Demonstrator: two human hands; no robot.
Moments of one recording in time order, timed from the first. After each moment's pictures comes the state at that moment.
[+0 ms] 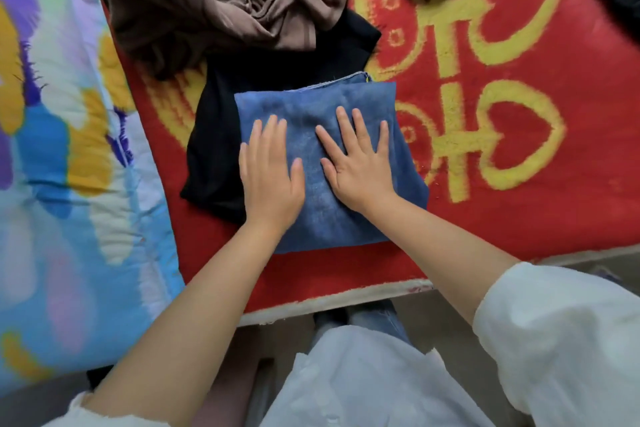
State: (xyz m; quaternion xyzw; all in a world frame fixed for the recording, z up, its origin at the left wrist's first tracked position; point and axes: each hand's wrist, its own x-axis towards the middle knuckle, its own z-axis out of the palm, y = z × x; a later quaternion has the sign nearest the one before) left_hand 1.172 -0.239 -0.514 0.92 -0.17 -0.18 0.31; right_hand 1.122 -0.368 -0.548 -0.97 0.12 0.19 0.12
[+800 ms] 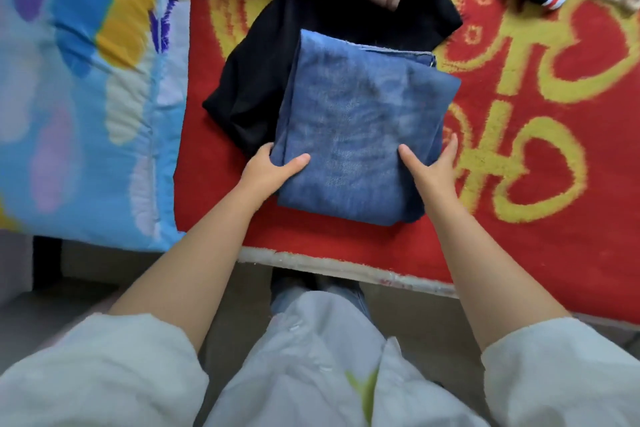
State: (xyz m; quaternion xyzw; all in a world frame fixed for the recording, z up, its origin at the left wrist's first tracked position) left_hand 1.133 -0.175 -0.564 0.79 0.22 -0.41 0.39; right_hand 1.079 -0.412 -0.553 -0.73 0.44 0.16 0.50
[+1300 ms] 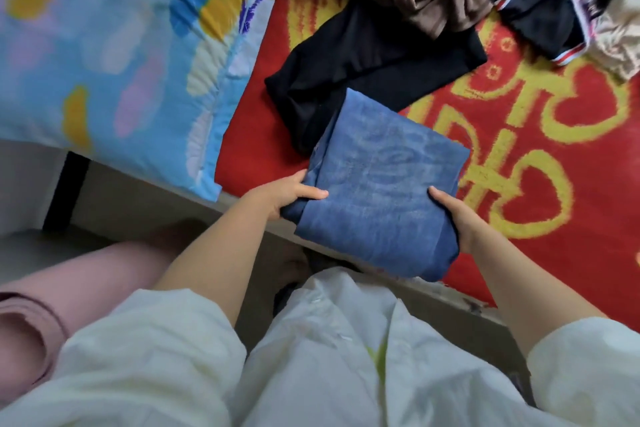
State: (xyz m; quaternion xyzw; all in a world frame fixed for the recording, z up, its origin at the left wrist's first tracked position) left_hand 1.068 -0.150 -0.501 0.54 0.27 -0.55 0.58; right_hand 1.034 -0.424 -0.481 -0.46 0.50 0.41 0.61
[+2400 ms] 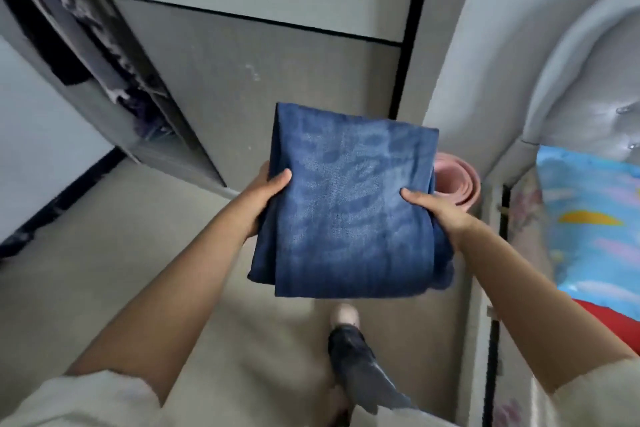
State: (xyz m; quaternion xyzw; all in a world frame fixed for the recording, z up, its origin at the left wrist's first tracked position) left_hand 0.379 -0.080 -0.170 0.37 0.51 0.42 0.65; right_hand 0.642 -0.074 -0.195 -0.52 -0.33 0.72 0.32
